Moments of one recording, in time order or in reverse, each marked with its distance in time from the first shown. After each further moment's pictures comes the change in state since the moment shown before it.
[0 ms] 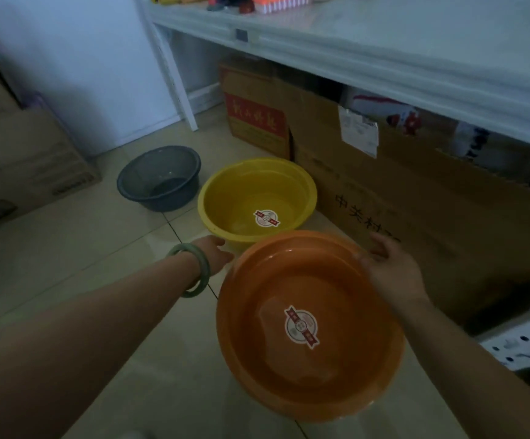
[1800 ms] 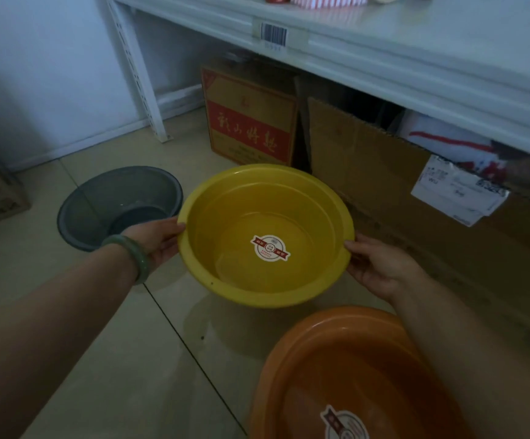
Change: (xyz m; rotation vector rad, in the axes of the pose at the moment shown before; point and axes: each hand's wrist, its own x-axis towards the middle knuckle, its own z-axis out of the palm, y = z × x) left_hand 0.212 -0.038 -0.103 -1.259 -0.173 -0.004; right_hand 0.156 -0.083 0.102 0.844 -0.206 0.315
